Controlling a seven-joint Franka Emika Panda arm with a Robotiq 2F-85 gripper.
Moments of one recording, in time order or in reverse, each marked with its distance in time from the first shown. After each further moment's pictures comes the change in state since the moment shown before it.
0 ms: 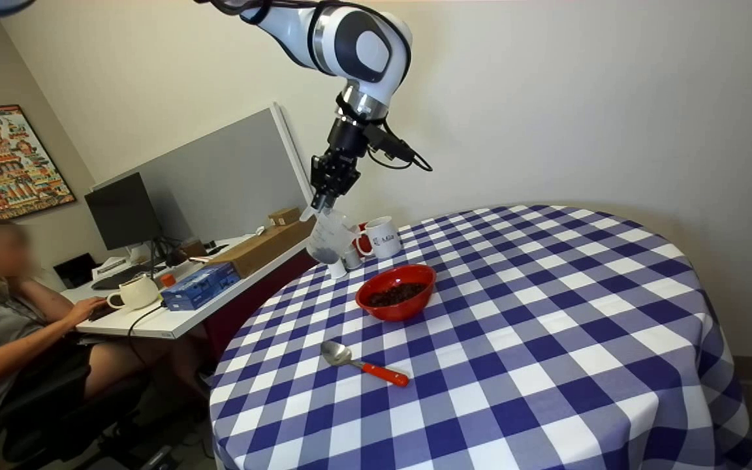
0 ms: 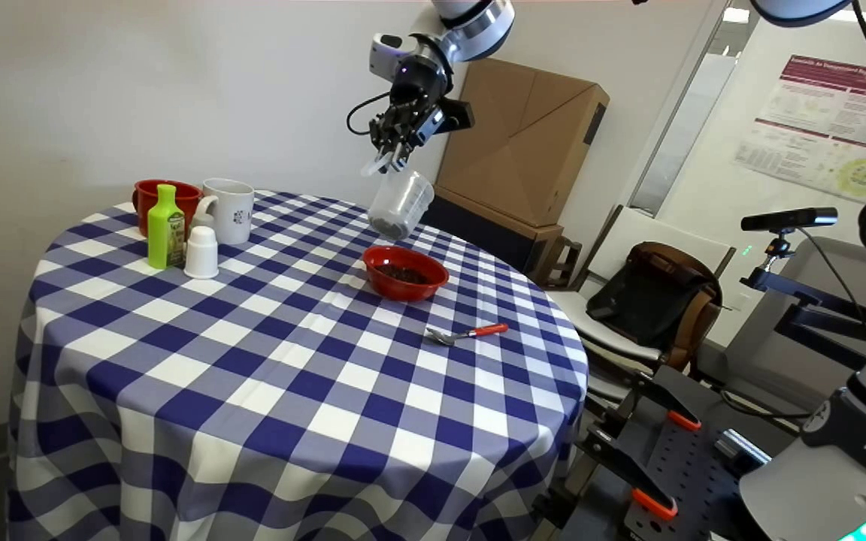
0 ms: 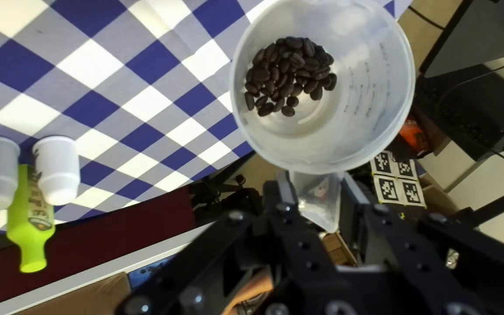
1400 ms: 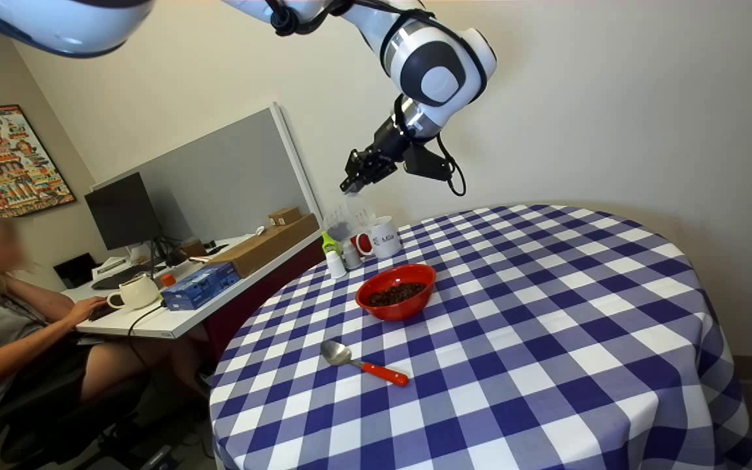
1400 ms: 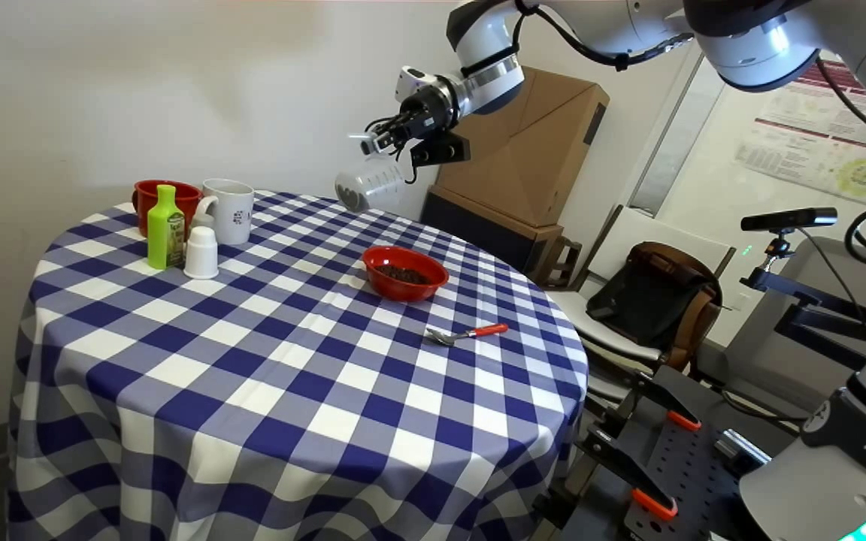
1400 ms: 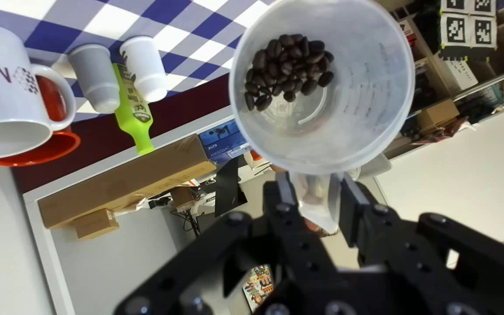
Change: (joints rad) arm -0.165 0.199 0.031 0.180 0.376 -0.042 0.000
